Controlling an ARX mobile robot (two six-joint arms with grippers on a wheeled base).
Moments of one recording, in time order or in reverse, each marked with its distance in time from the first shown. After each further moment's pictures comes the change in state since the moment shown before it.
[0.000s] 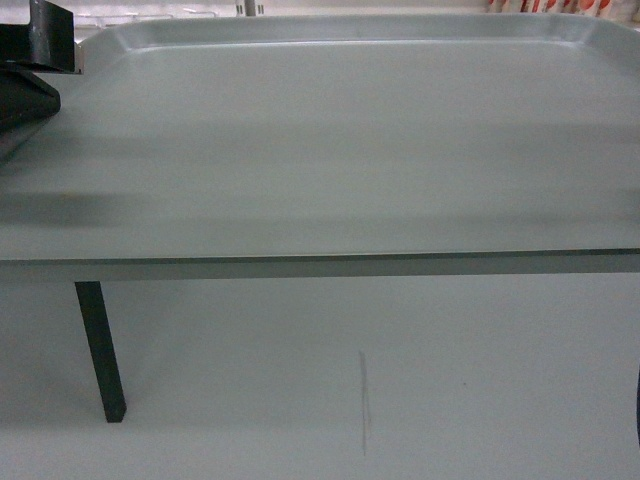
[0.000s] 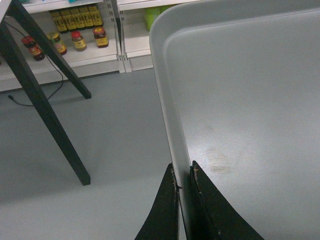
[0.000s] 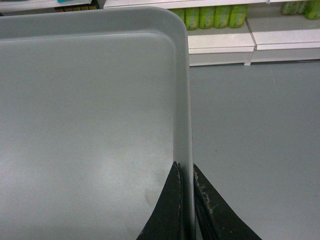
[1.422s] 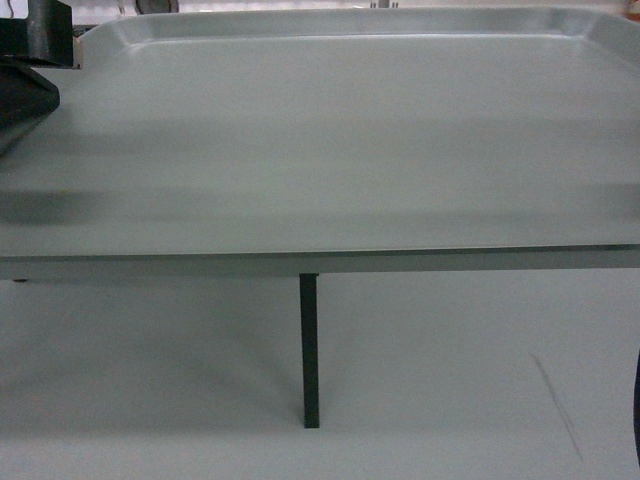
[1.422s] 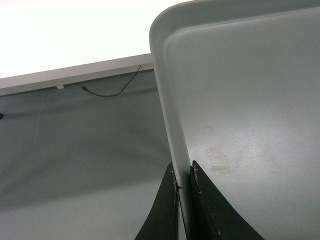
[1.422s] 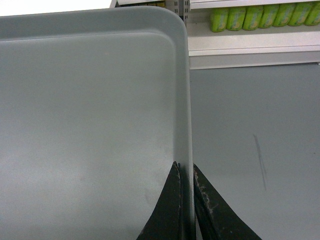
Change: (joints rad) left arm 0.000 0.000 0.000 0.003 0.001 0.000; right arm 0.000 0.000 0.000 0.003 0.000 0.000
